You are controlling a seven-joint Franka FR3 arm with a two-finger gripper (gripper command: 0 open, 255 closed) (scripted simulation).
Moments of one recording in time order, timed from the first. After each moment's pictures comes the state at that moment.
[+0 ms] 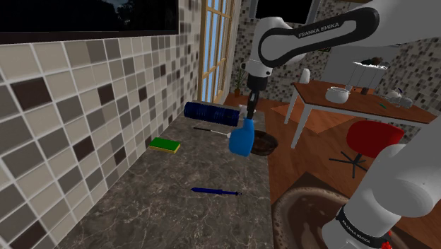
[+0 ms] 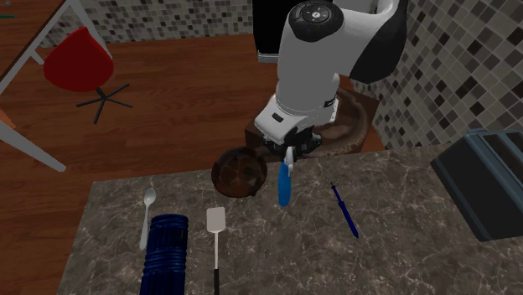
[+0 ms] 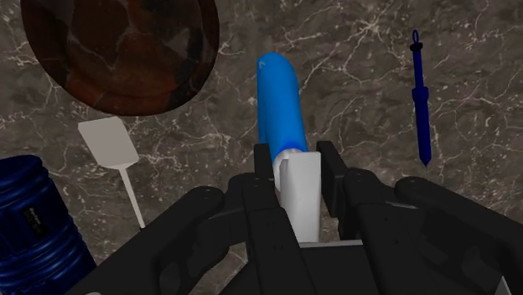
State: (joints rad) arm 0.06 -0.25 0.04 -2.23 0.01 1.97 -0.42
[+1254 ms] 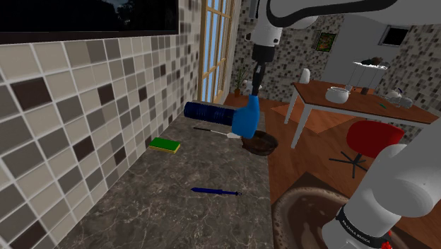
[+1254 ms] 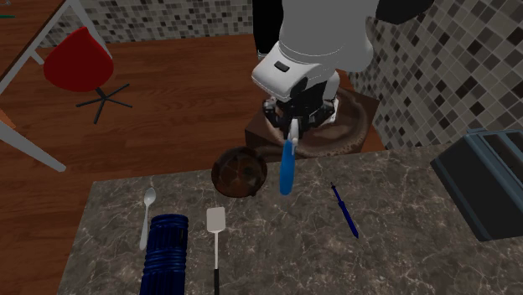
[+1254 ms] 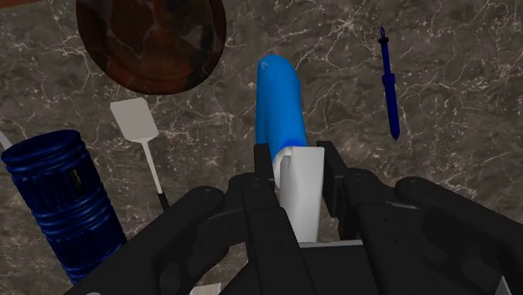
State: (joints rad) arm 0.06 -0.27 0.03 -1.99 0.01 1.71 -0.42
